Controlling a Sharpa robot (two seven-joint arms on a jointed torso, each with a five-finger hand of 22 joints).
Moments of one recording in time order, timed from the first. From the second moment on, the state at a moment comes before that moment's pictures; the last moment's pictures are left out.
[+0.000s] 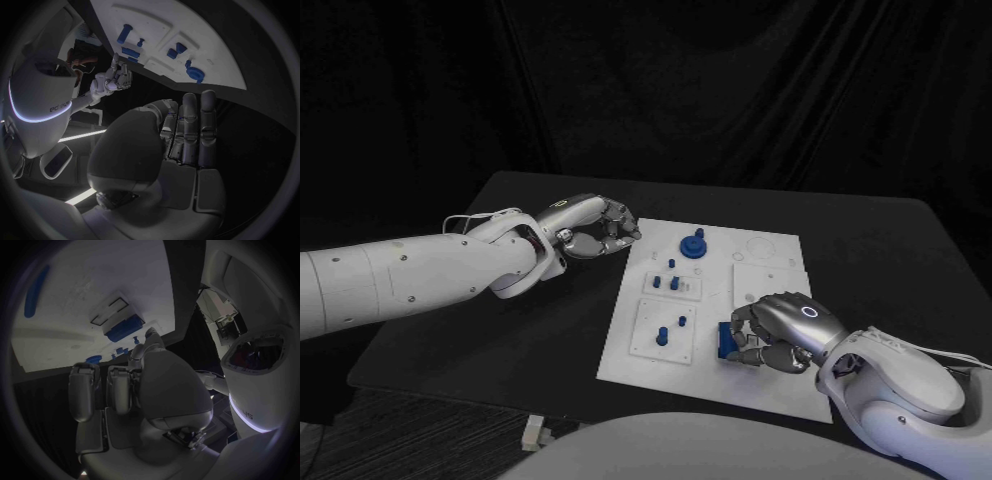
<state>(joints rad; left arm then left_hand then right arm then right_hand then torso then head) 1.17 -0.98 -0.21 1.47 -1.16 -0.48 0.48 1.47 -0.08 0.42 0.14 0.31 1.03 0.11 0.10 0.12 0.74 0.10 0.56 0.15 1.03 0.01 0.92 0.58 0.16 1.09 0.12 0.47 1.31 1.00 -0.96 -0.21 1.88 -1.80 -0.39 -0.24 1.45 -0.04 -0.19 0.26 0.28 0.87 -0.01 0.74 1.07 1.47 -0.07 1.57 1.31 1.47 -0.13 1.53 1.31 0.02 1.47 -0.01 1.50 1.31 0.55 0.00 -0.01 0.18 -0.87</state>
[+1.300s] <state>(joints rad) 1.17 -0.98 -0.21 1.47 -1.16 -0.48 0.48 1.47 -0.08 0.42 0.14 0.32 1.03 0.11 0.10 0.12 0.74 0.10 0.56 0.14 1.03 0.01 0.92 0.58 0.16 1.09 0.12 0.47 1.31 1.00 -0.94 -0.20 1.86 -1.82 -0.35 -0.30 1.44 -0.17 0.15 0.29 0.06 0.89 -0.01 0.76 1.06 1.47 -0.07 1.57 1.31 1.47 -0.13 1.53 1.31 0.02 1.47 -0.01 1.49 1.31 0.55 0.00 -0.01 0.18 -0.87</state>
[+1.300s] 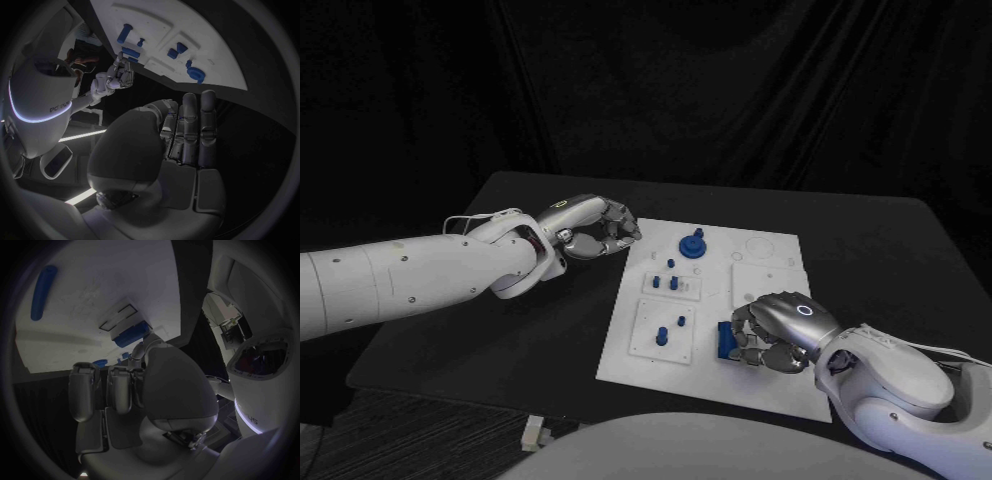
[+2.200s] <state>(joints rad) 1.17 -0.98 -0.21 1.47 -1.16 -0.48 0.48 1.47 -0.08 0.42 0.14 0.32 1.03 0.11 0.10 0.12 0.74 0.10 0.56 0.14 1.03 0.01 0.92 0.58 0.16 1.09 0.12 0.47 1.31 0.99 -0.98 -0.21 1.90 -1.83 -0.39 -0.27 1.40 -0.21 0.23 0.29 0.63 0.87 -0.01 0.72 1.02 1.47 -0.07 1.57 1.31 1.47 -0.13 1.53 1.31 0.02 1.47 -0.01 1.51 1.31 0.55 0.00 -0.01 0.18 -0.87</state>
